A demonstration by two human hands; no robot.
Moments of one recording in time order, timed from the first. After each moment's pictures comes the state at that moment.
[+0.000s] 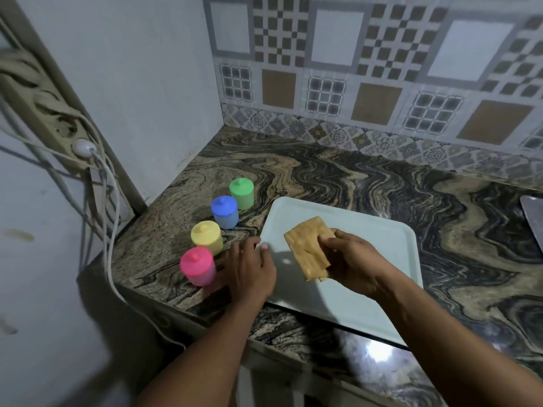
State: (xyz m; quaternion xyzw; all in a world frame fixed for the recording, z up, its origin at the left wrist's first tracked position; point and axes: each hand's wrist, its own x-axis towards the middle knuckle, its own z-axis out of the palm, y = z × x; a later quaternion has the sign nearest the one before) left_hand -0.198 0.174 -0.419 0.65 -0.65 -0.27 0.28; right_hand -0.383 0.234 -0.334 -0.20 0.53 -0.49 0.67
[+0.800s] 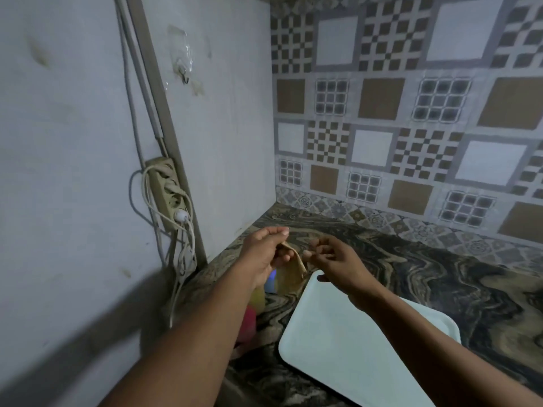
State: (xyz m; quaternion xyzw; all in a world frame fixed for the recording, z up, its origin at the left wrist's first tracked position) left_hand -0.160 0.132 -0.212 0.48 -0.39 -0.63 0.47; right_hand -0.325 0.186 -0.228 -0.53 0.55 -0.46 0.45
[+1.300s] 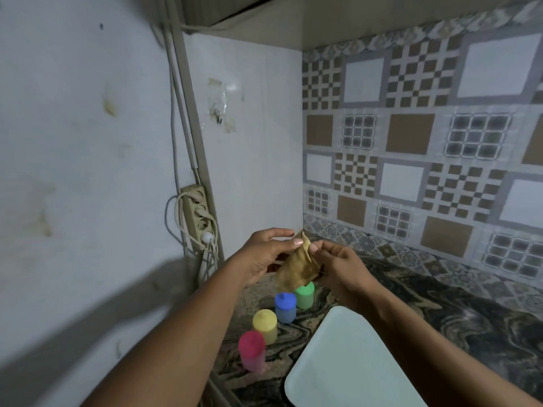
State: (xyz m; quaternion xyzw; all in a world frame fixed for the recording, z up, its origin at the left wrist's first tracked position) left_hand -0.147 0.126 -0.151 0.48 -0.52 -0.57 0.42; right_hand -0.321 0.150 -0.181 -0.54 0.38 -0.50 0.56
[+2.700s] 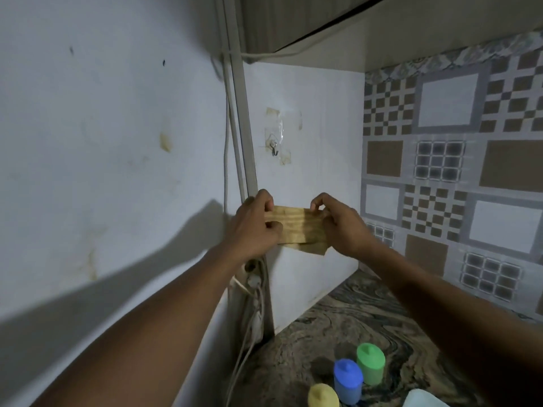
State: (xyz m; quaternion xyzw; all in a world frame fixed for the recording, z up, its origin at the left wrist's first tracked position) left_hand -0.019 0.041 -0.058 0.59 -0.71 0.01 0.38; right_hand -0.222 -0.015 -0.081 -0.80 0.38 -0.42 0.20
